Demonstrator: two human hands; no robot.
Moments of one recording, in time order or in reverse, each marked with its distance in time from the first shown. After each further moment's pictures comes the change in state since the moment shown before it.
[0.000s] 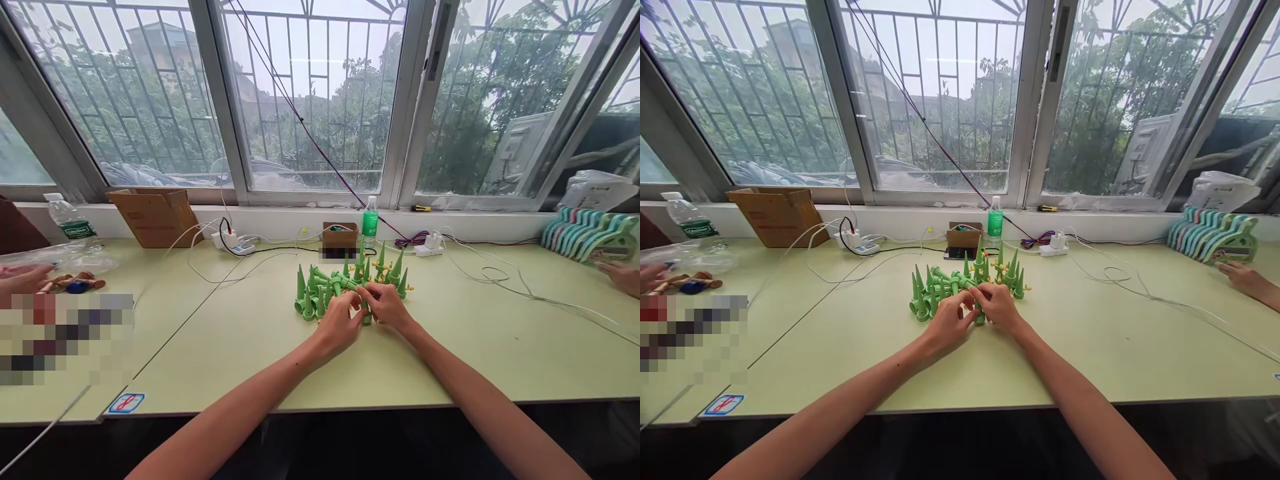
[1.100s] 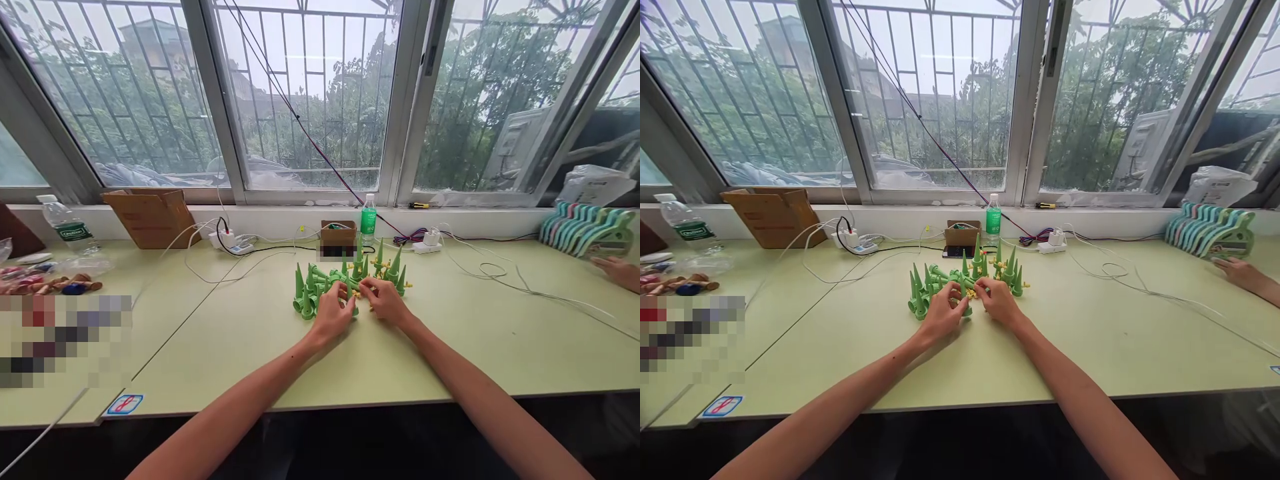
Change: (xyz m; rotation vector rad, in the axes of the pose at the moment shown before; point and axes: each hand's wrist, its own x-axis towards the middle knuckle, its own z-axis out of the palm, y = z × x) left_hand 0.005 -0.003 -0.003 -0.191 0.127 -0.193; right_hand 0.006 0.017 0.001 -0.058 -0.017 -0.021
